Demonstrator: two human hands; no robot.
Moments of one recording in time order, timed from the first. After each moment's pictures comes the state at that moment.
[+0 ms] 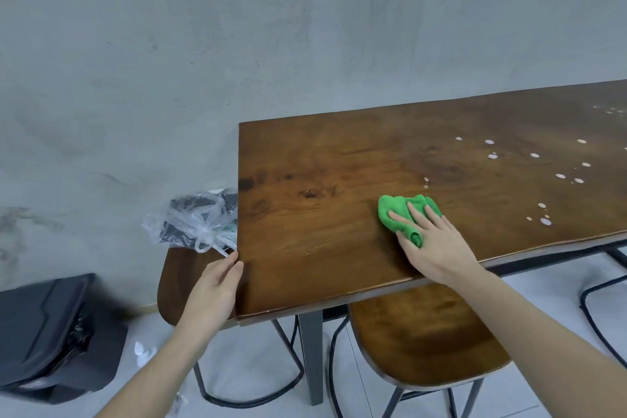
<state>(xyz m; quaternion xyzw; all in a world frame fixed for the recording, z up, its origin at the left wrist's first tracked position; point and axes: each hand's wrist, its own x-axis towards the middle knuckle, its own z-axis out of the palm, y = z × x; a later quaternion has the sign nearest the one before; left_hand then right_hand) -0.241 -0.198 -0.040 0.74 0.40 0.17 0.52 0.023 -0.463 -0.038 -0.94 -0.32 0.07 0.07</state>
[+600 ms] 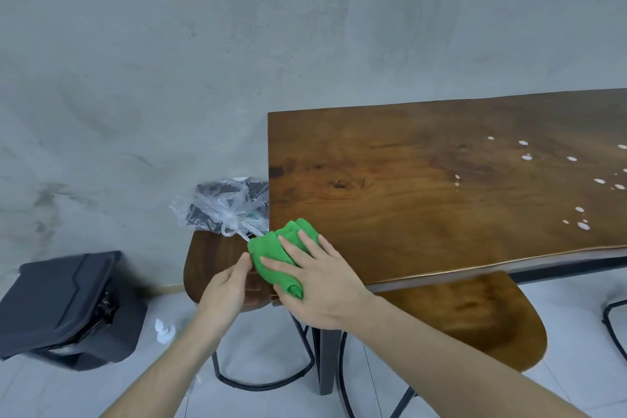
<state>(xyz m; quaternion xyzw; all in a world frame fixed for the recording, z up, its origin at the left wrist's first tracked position) -0.273 -0.191 -0.049 0.65 0.41 0.18 0.62 -0.143 -0.322 -0.053 -0.79 -0.61 0.04 0.09</state>
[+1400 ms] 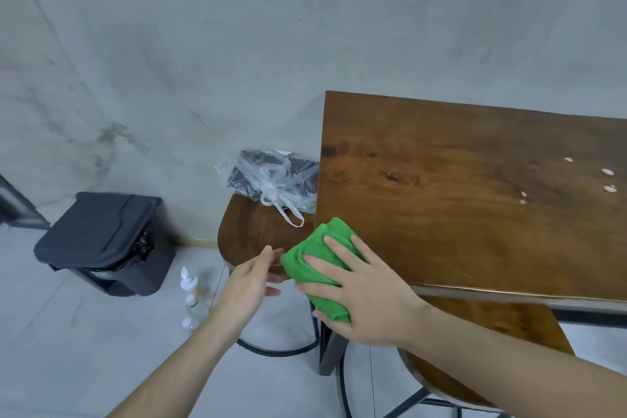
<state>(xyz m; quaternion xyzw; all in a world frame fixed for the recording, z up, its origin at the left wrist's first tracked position) -0.310 -0.199 -0.071 0.60 0.44 0.21 0.64 -0.144 -0.344 -0.059 -0.66 -0.75 -0.06 -0.05</state>
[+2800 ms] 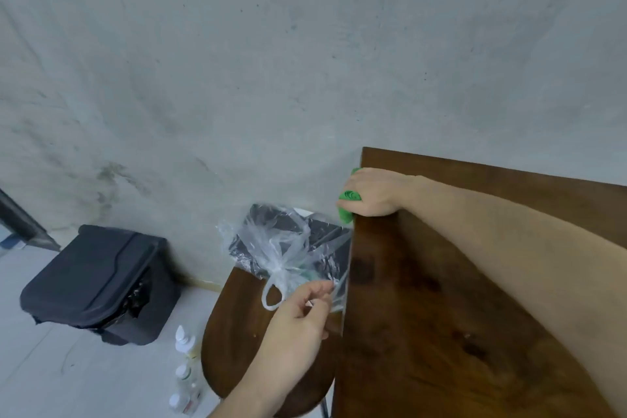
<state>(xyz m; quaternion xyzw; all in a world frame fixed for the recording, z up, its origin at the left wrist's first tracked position) -0.138 -0.060 -0.061 0.59 0.44 0.20 0.65 0.148 0.034 -0.019 -0.63 -0.77 0.05 -0.10</state>
